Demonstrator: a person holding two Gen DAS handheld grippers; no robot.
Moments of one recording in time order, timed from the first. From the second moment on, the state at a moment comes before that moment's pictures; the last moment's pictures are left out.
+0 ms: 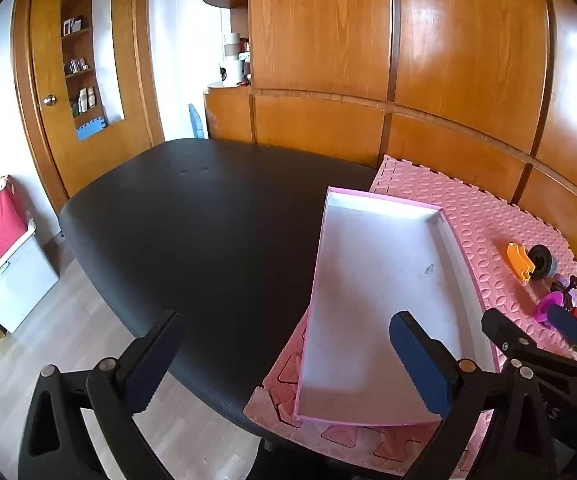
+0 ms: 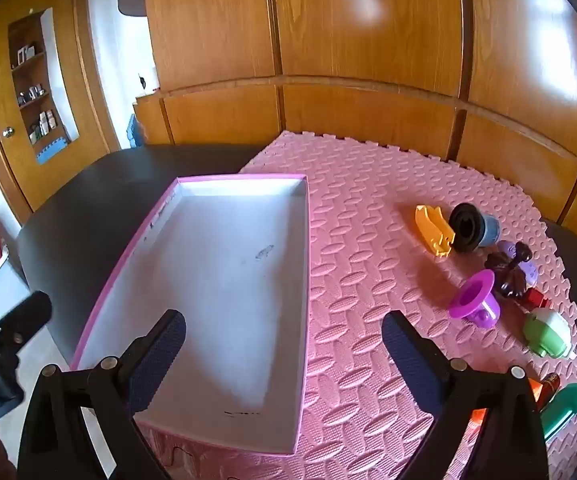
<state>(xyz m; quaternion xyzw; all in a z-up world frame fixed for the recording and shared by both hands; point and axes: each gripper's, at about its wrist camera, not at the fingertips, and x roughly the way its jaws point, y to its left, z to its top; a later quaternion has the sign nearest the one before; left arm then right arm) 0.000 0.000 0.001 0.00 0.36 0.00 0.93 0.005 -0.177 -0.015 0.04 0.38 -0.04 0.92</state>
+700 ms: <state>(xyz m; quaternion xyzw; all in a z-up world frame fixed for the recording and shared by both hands) -0.007 0.000 0.001 0.02 0.33 0.00 0.94 -0.007 -0.166 -0.004 0.00 0.34 -0.04 0.94</state>
